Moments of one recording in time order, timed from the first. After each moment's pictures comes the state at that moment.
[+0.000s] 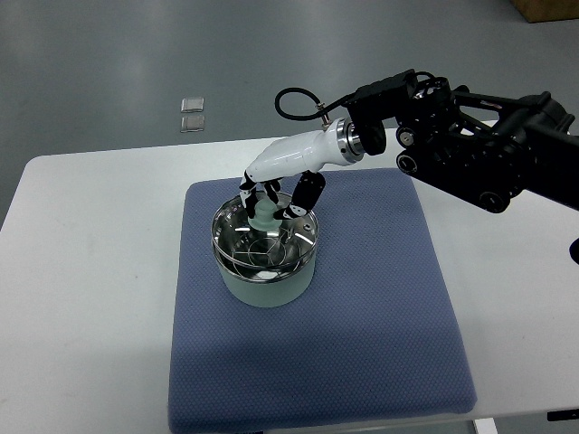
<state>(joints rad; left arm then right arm) 0.06 0.00 -0.04 -0.15 0.00 0.05 0.17 1.25 -0.22 0.30 1.02 -1.73 0.49 0.42</state>
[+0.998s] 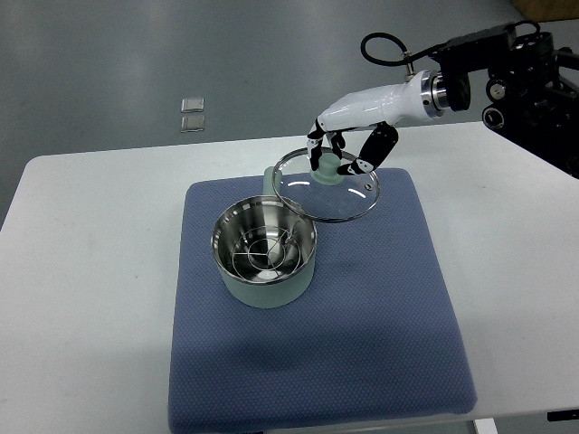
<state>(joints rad) 0.06 0.00 -0.04 -0.15 0.00 0.05 0.17 1.24 -0.48 0.36 1.05 -1.69 0.52 0.48</state>
